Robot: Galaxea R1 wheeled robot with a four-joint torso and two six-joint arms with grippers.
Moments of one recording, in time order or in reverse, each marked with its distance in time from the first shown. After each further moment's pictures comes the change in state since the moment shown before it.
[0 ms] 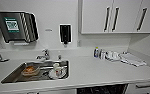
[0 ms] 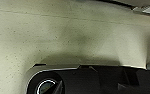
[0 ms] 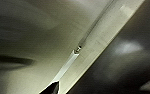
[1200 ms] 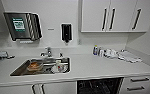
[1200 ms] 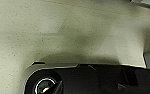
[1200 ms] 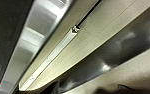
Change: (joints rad) left arm 0.003 0.005 0.000 0.000 0.003 0.000; right arm -0.001 0.091 -0.025 -0.077 -0.080 -0.061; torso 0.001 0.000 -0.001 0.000
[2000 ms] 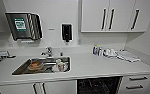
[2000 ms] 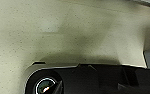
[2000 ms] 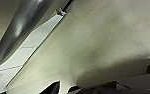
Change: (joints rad) left arm -0.001 0.000 0.000 0.000 0.003 0.000; right arm -0.061 0.057 -0.074 -0.027 -0.047 -0.004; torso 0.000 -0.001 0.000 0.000
